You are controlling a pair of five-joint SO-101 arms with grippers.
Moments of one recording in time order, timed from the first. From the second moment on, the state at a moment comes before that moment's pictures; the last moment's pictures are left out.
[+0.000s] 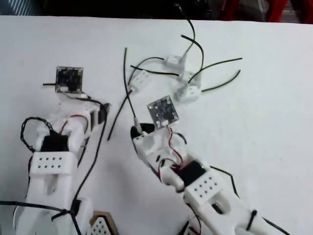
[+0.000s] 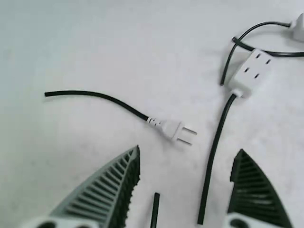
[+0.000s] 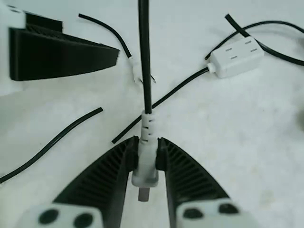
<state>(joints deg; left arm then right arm) -6.1 -44.7 58.9 38.0 -4.7 -39.3 -52.4 71.3 22.2 -8.1</state>
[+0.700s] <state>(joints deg) 15.0 -65.5 56.7 51.6 -8.0 -39.6 -60.6 75.2 22.2 -6.0</state>
